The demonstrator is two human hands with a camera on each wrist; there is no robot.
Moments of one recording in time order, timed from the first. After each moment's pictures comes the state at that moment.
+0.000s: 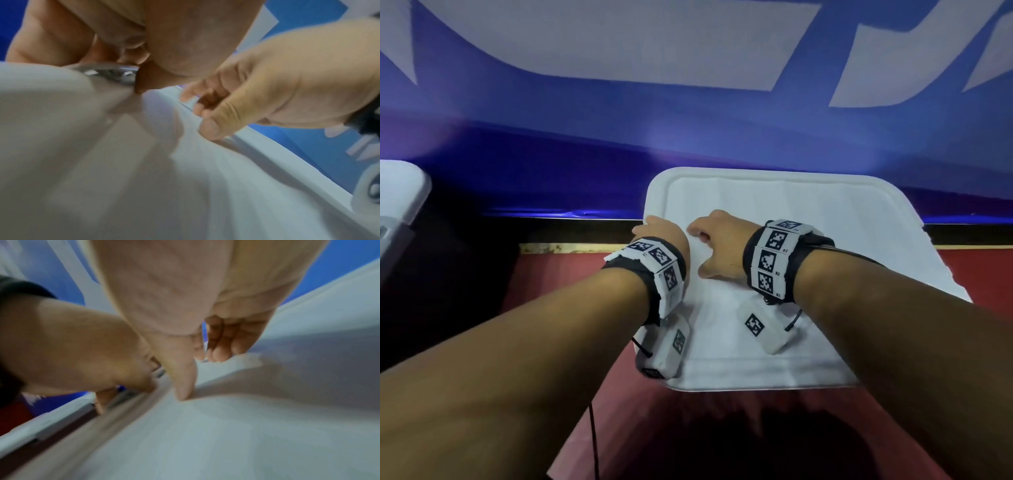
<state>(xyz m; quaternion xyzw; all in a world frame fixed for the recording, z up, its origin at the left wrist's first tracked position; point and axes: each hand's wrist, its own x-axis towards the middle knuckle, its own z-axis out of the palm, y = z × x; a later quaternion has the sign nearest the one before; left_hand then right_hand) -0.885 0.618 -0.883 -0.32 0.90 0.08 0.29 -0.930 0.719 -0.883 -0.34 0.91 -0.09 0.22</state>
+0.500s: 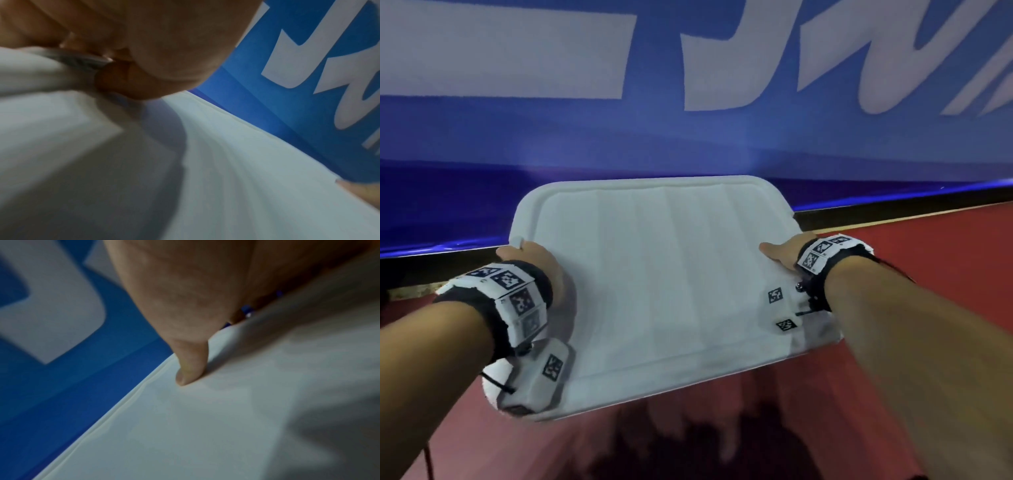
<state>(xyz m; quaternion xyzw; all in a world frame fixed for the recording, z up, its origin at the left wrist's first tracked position) -0.898 0.636 -0.903 -0.29 0.92 -0.05 0.26 -0.995 0.982 -0.880 0.14 0.96 -0.01 0.23</state>
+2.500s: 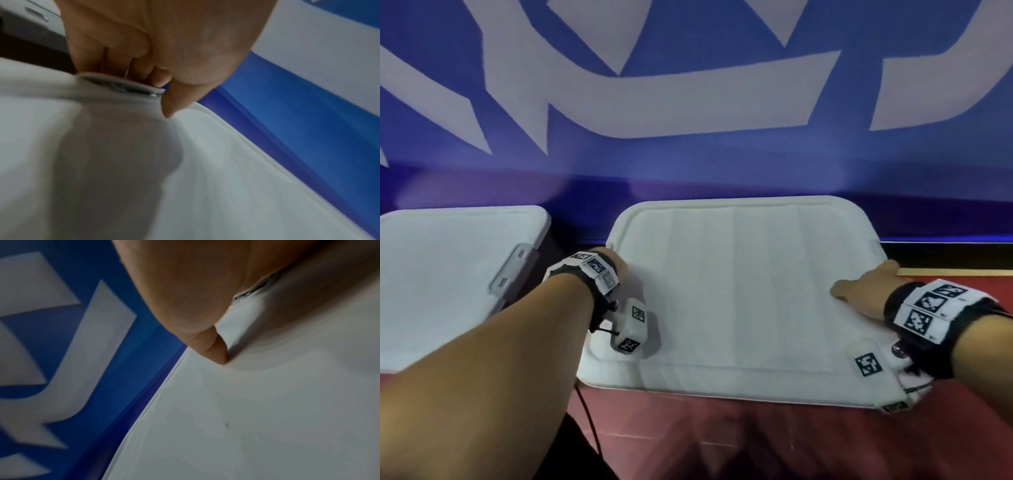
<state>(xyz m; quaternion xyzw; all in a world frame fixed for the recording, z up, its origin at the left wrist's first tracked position) -0.802 0.484 -0.857 -0.27 0.89 -0.12 0.36 -0.949 0.840 -0.900 0.11 0.95 -0.13 0.25</state>
